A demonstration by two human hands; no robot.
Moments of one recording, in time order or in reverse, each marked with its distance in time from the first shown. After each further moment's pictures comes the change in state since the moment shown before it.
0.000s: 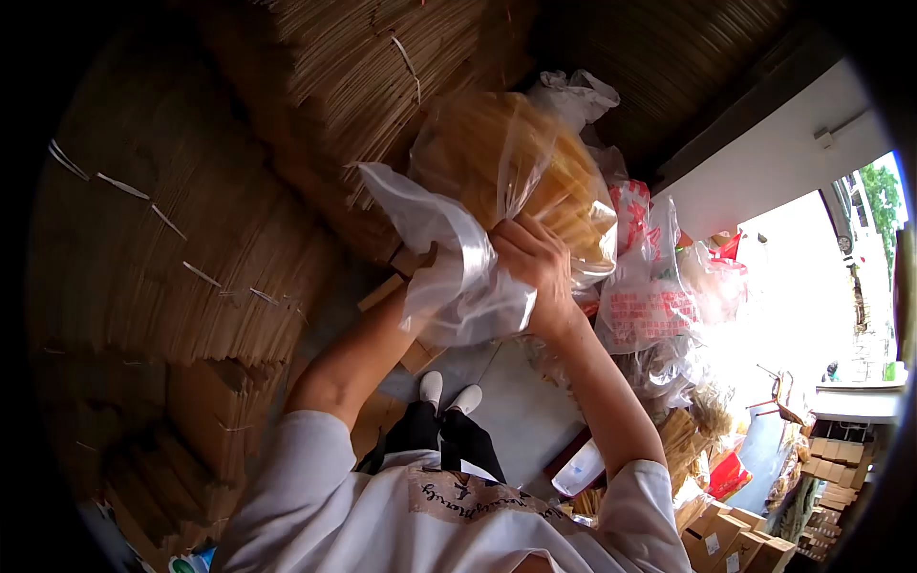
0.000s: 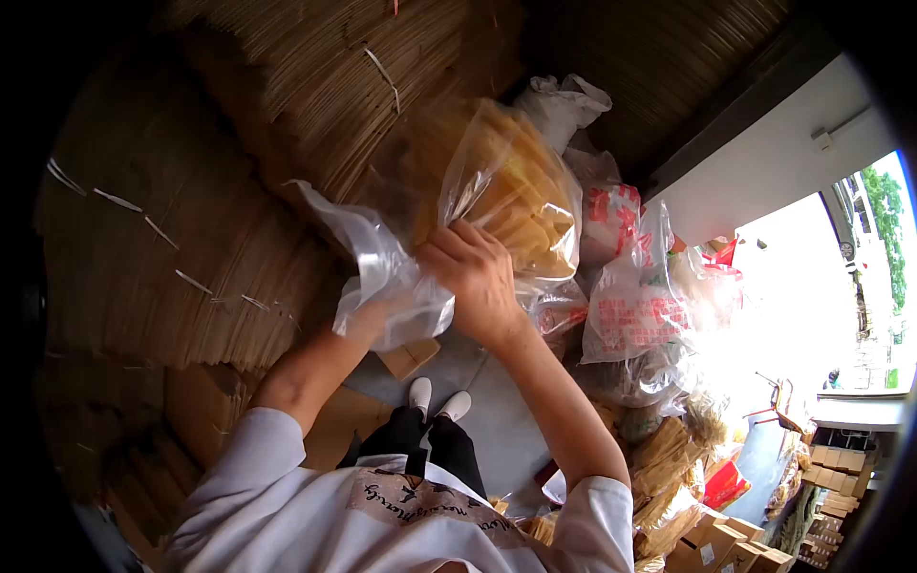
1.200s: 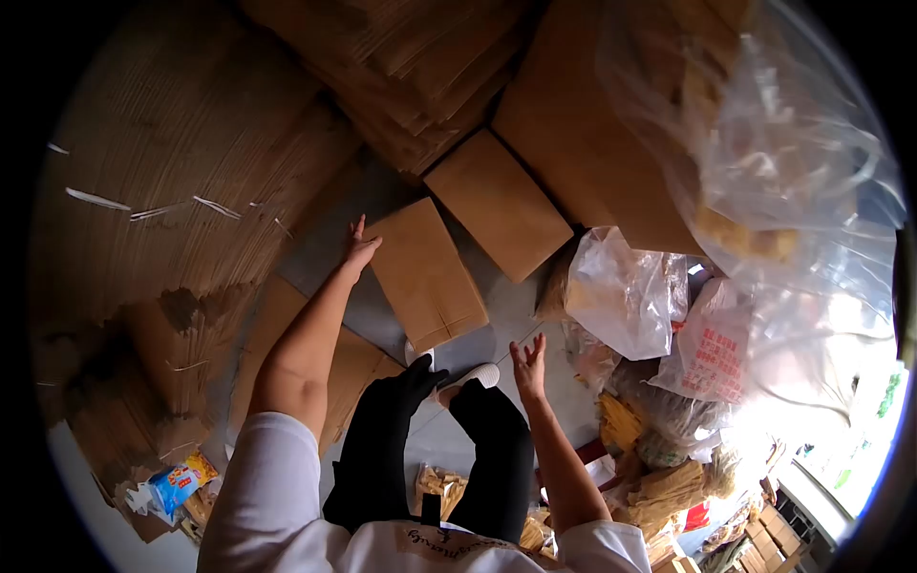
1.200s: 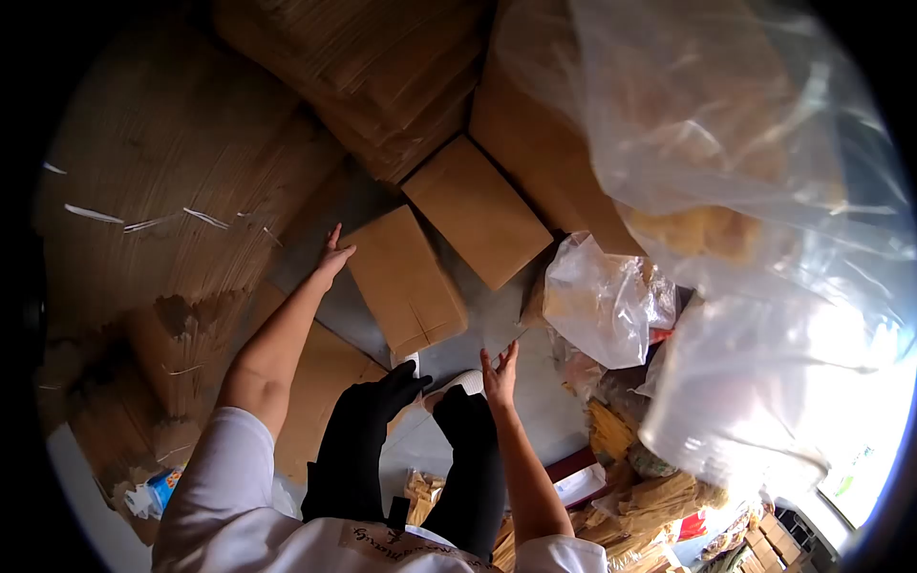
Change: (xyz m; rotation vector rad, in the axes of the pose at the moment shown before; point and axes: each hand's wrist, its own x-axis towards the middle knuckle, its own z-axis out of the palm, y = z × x) left_hand -0.127 -0.057 -0.512 1.122 1.036 -0.477; right_hand -0.431 0.084 0.371 0.680 -0.174 1.660
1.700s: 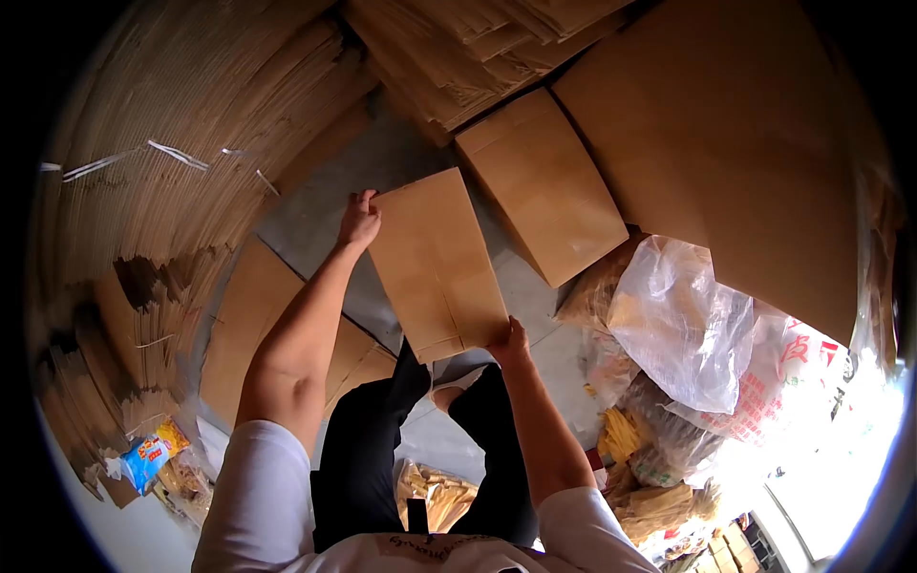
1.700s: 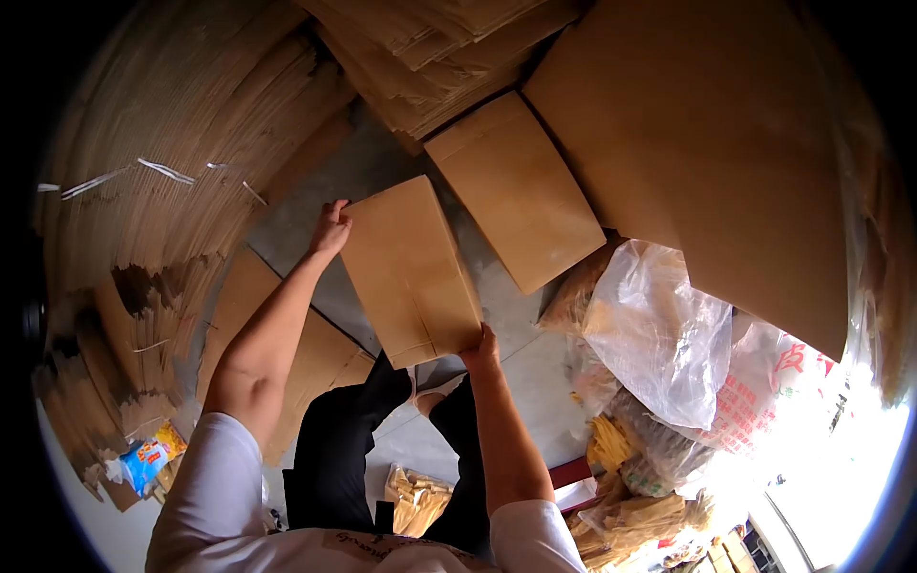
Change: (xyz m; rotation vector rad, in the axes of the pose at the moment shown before) left_hand 0.070 -0.077 0.020 0.370 0.273 0.290; right_hand 0.111 0.091 0.090 0.929 -0.277 0.671
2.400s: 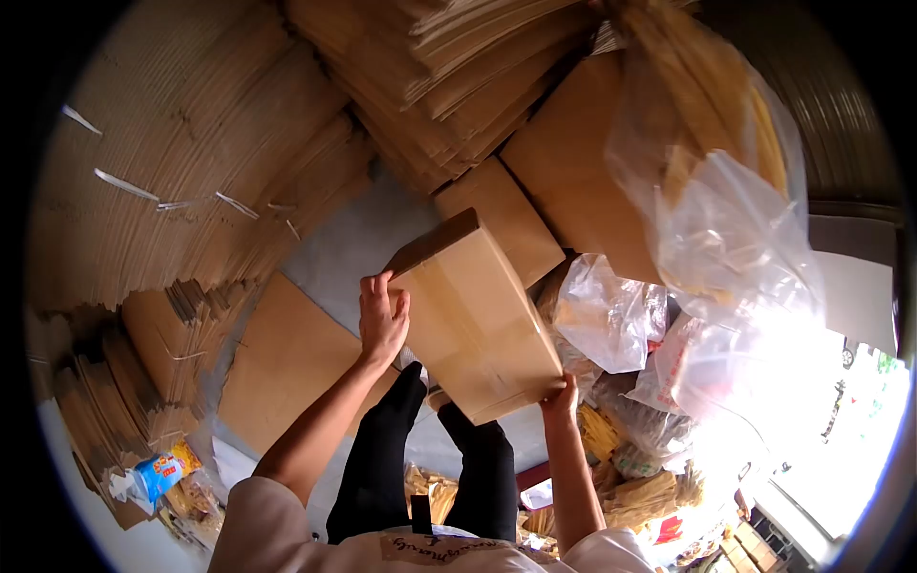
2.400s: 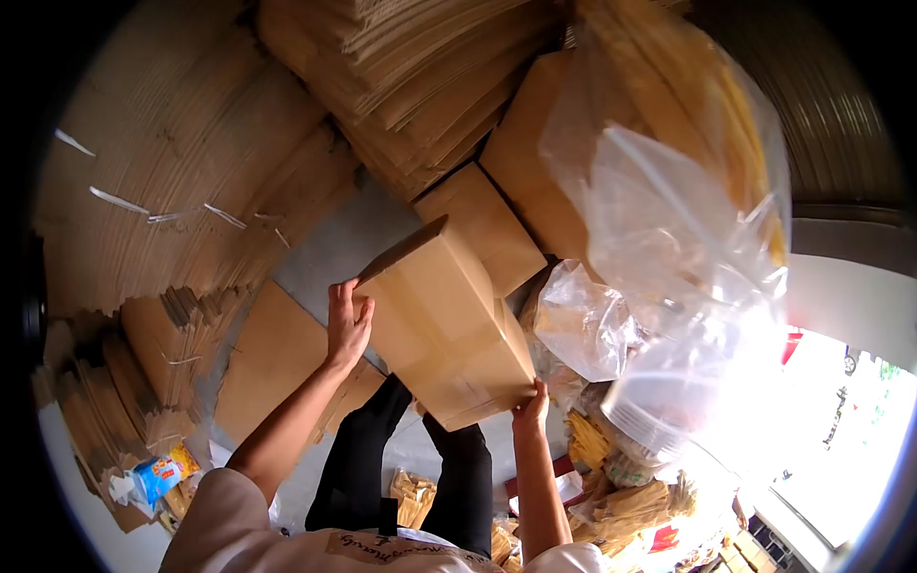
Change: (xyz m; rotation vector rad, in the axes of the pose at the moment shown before) left_hand -0.176 0.217 -0.159 -0.123 0.155 0.049; right_hand -0.258 -0.078 0.037 -0.155 0.445 -0.344
